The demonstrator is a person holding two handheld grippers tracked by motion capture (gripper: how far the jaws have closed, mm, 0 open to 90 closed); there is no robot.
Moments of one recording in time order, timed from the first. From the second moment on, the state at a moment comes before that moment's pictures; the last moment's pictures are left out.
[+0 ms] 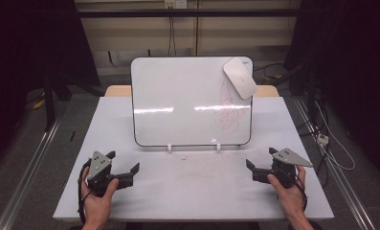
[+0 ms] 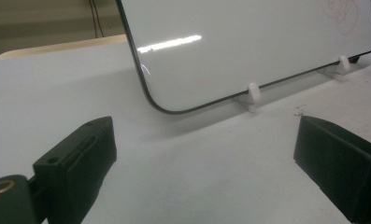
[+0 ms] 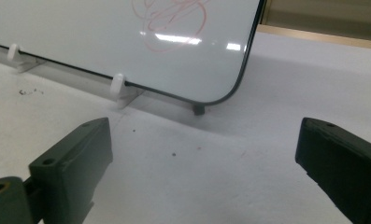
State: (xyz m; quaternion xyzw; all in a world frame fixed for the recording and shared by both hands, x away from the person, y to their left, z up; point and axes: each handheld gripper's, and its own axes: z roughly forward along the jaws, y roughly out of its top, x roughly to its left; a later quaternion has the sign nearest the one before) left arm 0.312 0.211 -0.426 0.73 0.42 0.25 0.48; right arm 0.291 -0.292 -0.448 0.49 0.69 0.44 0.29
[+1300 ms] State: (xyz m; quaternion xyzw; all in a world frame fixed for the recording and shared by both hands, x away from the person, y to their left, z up) left arm 0.314 0.214 -0.431 0.75 0.41 0.24 0.46; right arm 0.336 -0.268 -0.405 0.46 0.71 0.44 0.31
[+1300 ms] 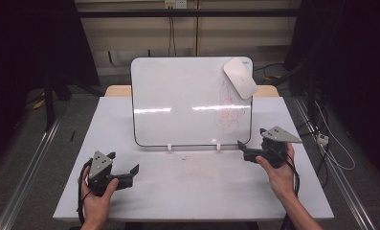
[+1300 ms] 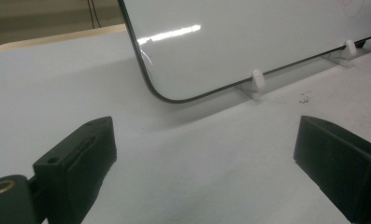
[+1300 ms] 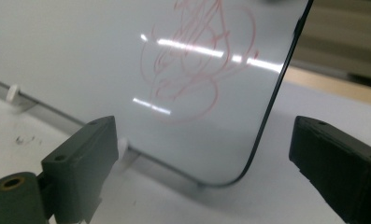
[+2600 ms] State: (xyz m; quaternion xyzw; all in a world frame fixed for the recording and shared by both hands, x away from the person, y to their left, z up) left arm 0.313 0.214 -0.430 0.75 0.41 0.24 0.46; right arm 0.451 -0.253 -0.301 0.41 0.74 0.36 0.40
